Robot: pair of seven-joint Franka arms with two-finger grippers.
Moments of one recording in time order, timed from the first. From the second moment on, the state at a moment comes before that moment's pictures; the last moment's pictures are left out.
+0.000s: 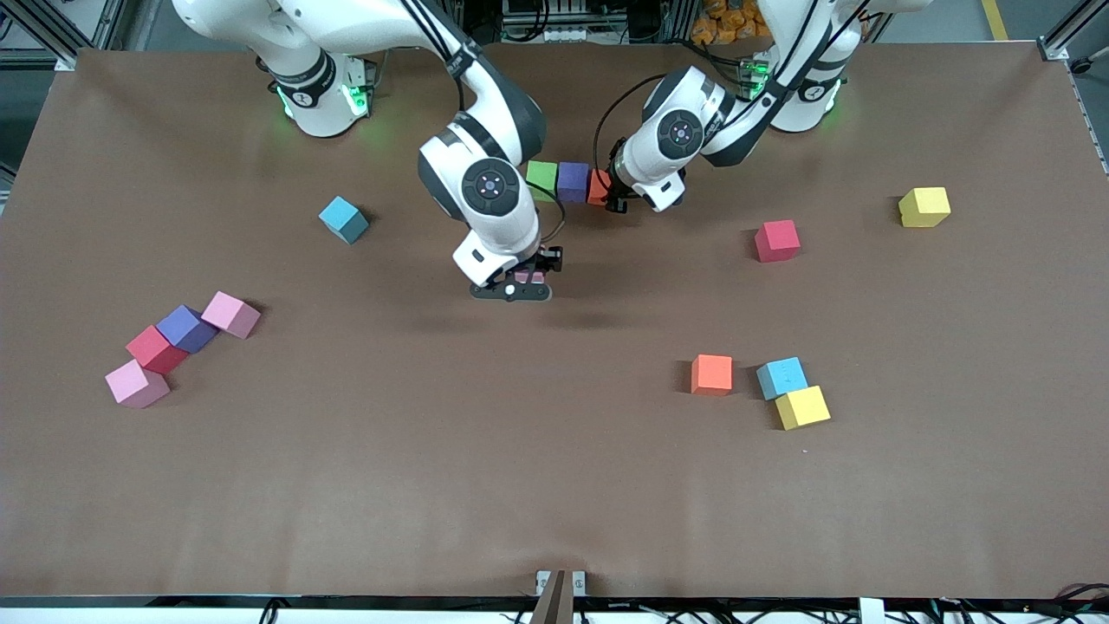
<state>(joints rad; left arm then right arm) -0.23 0.33 -0.70 -2.43 -0.42 2.63 -2.06 0.75 0.53 0.02 -1.68 0.14 2.16 0.74</state>
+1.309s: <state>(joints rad) -0.24 0.29 -0.70 -2.41 -0.25 2.52 -2.05 0.85 0.59 0.02 -1.70 0.14 2.32 0.82</state>
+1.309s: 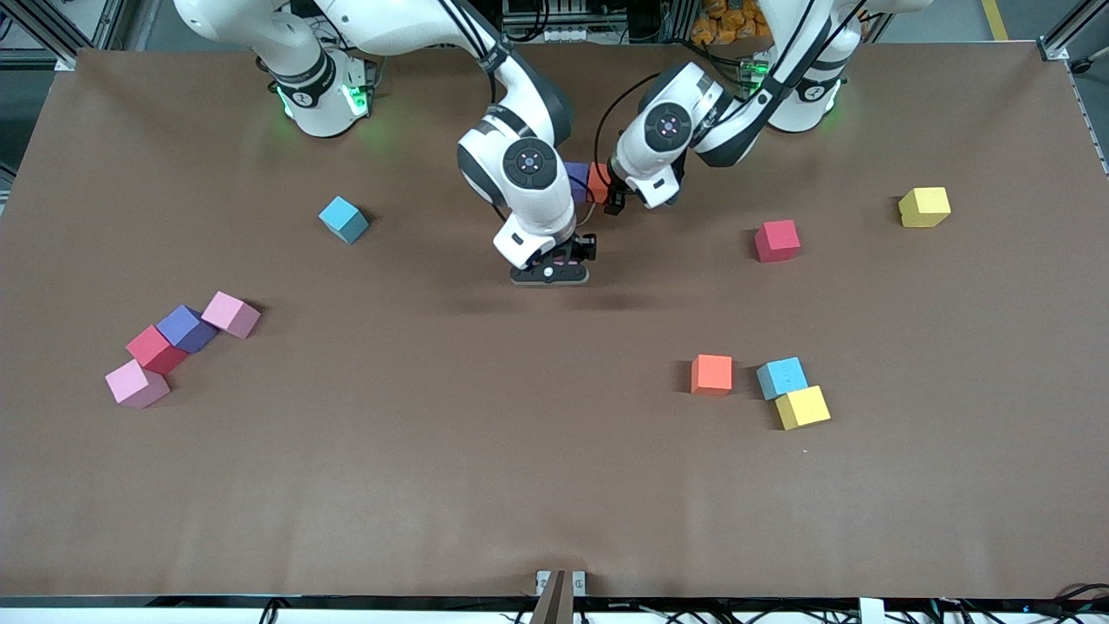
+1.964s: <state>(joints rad) -0.11 0.14 -0.66 -2.34 -0.22 2.30 -1.66 0.87 0.62 0.02 -1.70 0.14 2.35 0.85</state>
